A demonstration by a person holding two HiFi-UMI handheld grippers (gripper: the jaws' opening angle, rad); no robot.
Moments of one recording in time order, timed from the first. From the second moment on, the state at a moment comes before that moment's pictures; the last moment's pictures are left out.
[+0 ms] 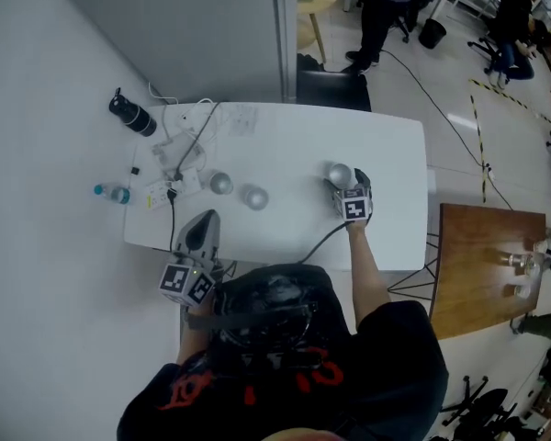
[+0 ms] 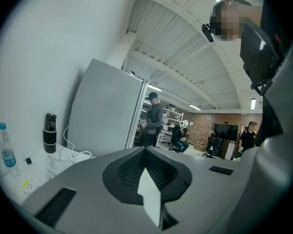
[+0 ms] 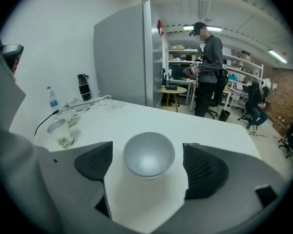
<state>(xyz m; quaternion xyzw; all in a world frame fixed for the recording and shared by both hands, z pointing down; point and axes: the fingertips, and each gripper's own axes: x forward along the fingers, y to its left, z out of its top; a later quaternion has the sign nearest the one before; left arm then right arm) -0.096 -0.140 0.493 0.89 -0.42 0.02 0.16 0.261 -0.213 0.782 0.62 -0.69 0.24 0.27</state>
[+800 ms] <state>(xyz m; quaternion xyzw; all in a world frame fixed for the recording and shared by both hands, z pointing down) -0.097 -0.138 0.496 0.89 -0.42 0.00 0.17 0.169 -0.197 0.662 0.55 -0.80 0.14 0.20</state>
